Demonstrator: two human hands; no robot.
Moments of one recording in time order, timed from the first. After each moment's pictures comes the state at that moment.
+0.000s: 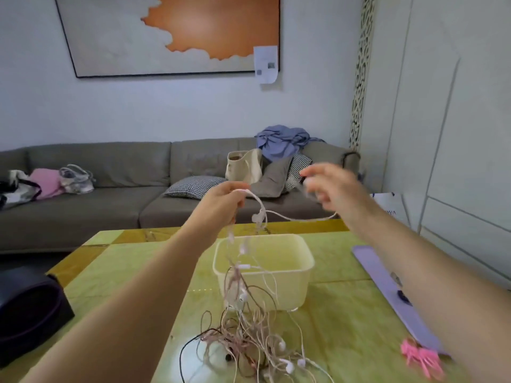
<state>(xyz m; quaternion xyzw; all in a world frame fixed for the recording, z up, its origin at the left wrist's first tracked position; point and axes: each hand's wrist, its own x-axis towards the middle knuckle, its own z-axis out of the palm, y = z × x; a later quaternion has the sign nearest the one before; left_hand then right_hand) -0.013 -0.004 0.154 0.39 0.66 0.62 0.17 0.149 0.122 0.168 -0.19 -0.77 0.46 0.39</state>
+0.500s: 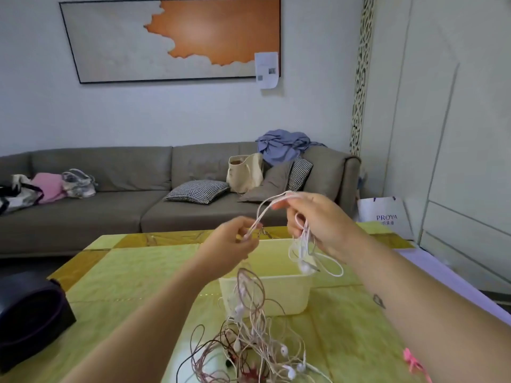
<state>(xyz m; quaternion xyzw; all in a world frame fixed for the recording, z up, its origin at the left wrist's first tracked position) -0.011 -0.021 0.111 0.53 0.73 0.42 0.09 0.133 0.091 0.152 -0.10 -0.75 0.58 0.32</state>
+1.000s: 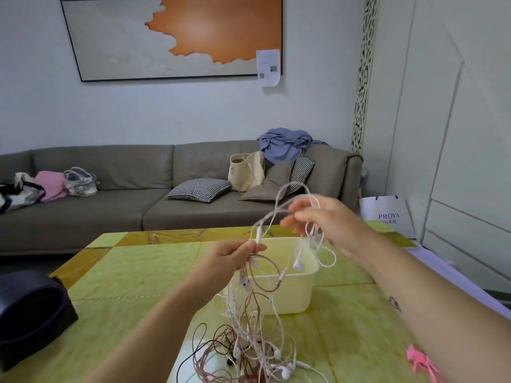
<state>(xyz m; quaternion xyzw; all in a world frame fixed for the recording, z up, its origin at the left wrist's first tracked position) -0.006 -0.034 0.085 0.45 0.66 0.56 0.22 0.143 0.102 0.146 -0.16 -0.76 0.56 0.28</state>
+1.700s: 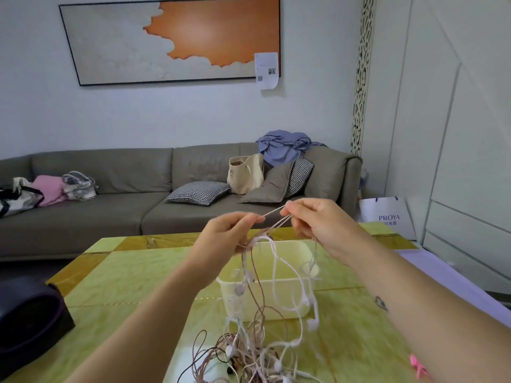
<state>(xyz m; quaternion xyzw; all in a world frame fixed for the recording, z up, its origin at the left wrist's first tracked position) -0.002 -0.024 0.124 0.44 0.62 0.62 0.19 0.128 0.099 0.144 -0.16 -0.74 0.56 0.33</state>
